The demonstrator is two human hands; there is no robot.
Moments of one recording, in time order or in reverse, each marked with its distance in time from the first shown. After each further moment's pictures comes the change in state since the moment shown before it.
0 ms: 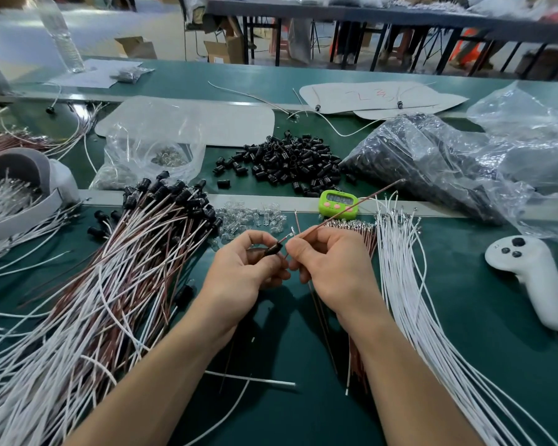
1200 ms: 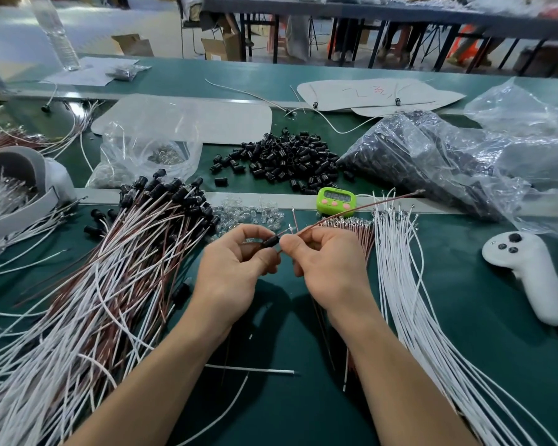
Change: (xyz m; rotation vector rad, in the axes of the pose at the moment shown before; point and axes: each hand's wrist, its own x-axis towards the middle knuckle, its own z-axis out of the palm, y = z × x) left_hand 0.002 -0.002 -0.003 0.191 0.125 0.143; right_hand 0.001 0.004 0.009 -0.092 0.091 0.028
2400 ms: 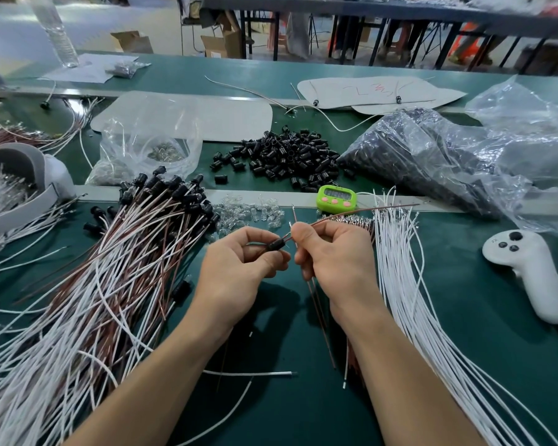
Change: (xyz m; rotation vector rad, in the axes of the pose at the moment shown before) left_hand -0.007 0.006 0.003 -0.030 -0.039 -0.034; right_hand -0.001 -0.004 -0.006 0.242 0.025 0.062
